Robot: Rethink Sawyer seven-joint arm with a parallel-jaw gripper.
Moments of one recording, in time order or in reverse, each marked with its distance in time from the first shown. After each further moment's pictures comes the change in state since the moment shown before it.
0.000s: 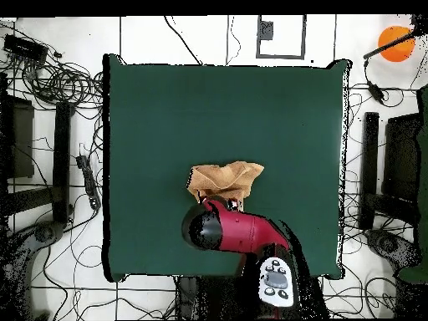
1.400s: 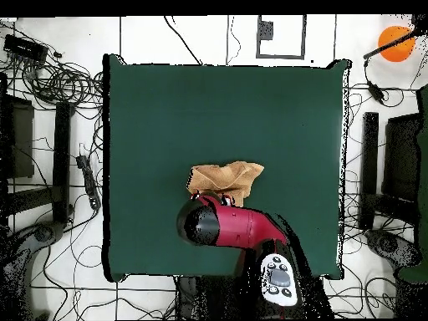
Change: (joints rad) arm -0.031 -0.034 0.070 0.001 0.000 0.061 0.000
